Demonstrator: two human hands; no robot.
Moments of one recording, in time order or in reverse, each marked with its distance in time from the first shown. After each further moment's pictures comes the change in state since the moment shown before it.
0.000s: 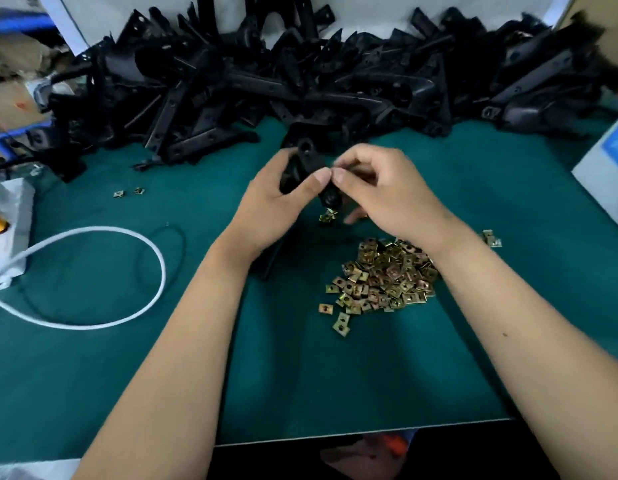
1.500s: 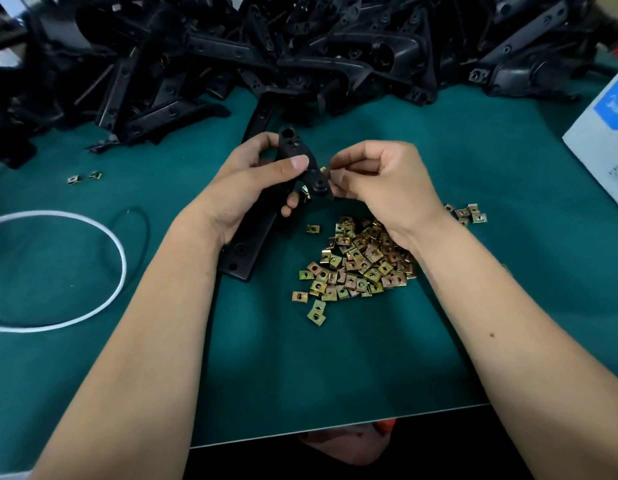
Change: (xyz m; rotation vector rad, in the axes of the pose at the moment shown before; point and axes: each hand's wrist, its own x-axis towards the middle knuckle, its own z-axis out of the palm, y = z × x) left_hand 0.004 0.005 0.005 -0.590 -0.308 -0.221; right_hand -0.015 0.036 0.000 0.480 0.205 0.210
